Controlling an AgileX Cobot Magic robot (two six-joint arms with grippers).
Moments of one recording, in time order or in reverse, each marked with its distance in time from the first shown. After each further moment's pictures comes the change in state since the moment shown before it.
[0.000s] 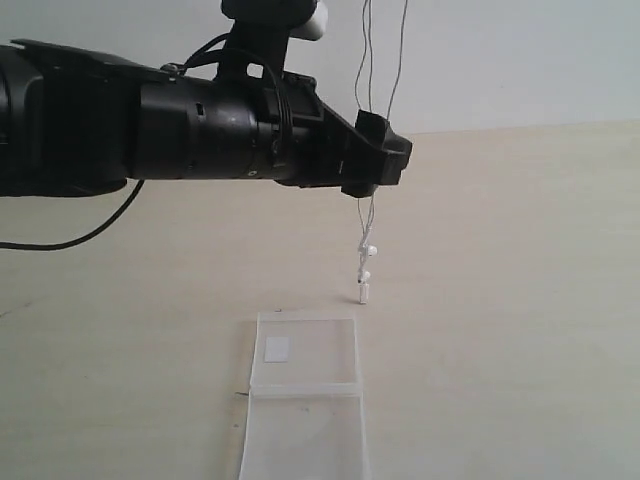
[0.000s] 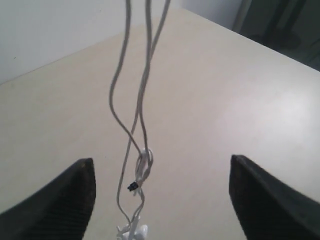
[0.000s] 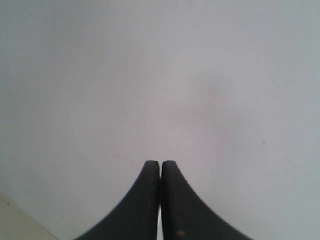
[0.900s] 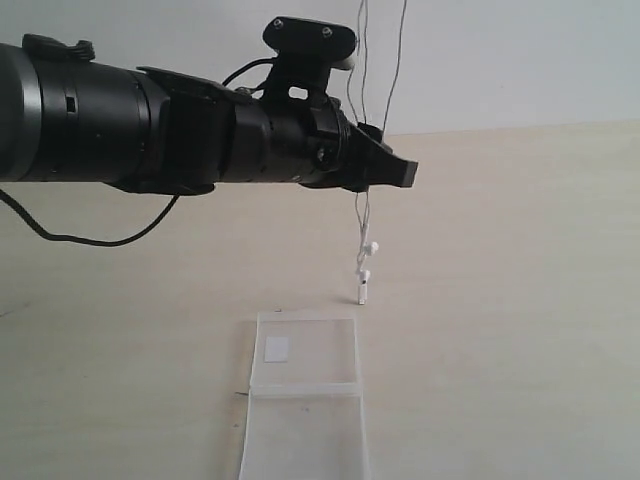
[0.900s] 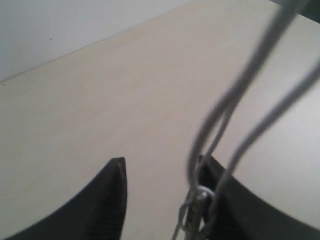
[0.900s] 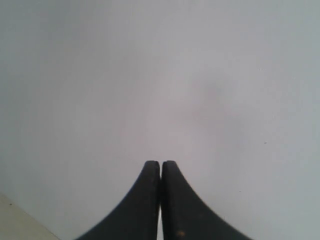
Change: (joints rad) left arm 0.000 0.205 -0.156 -0.004 -0.137 0.000; right arm 0.000 0.000 0.000 0.006 -0.002 0.000
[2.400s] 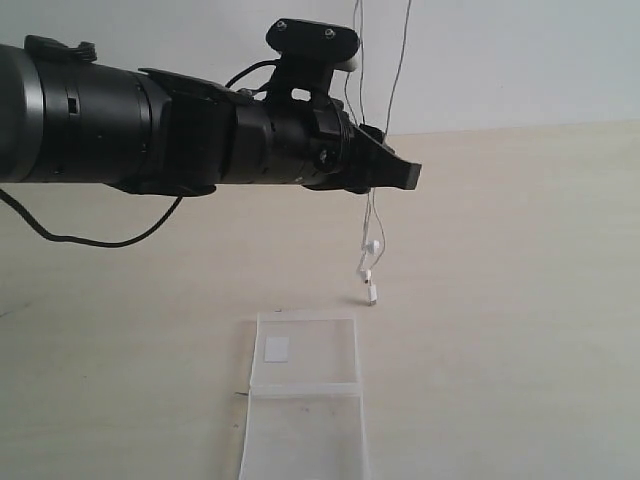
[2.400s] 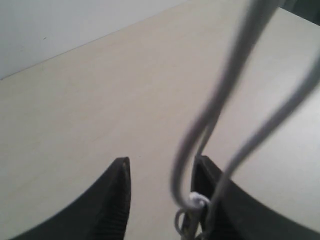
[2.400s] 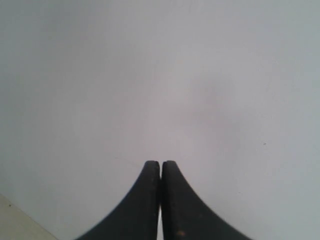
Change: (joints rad) left arm 0.000 0.002 0.000 -0.002 0.021 0.000; right arm 0.000 0.000 0.000 0.000 -0.002 0.000
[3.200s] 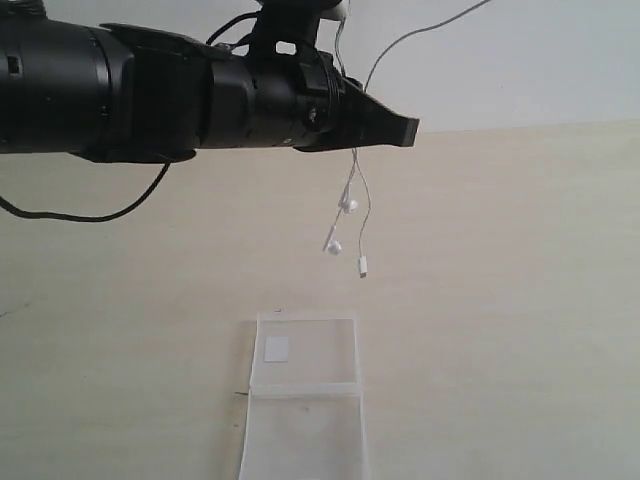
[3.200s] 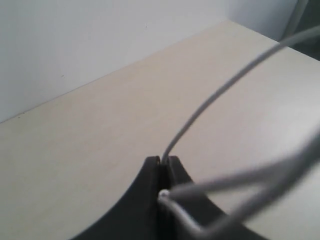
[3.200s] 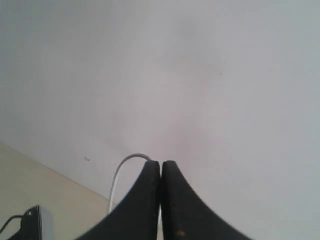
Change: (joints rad) left arm 0.000 -0.076 -0.012 0.000 -0.035 0.015; right arm 0.000 -0.218 -0.002 -0.335 0.398 0.296
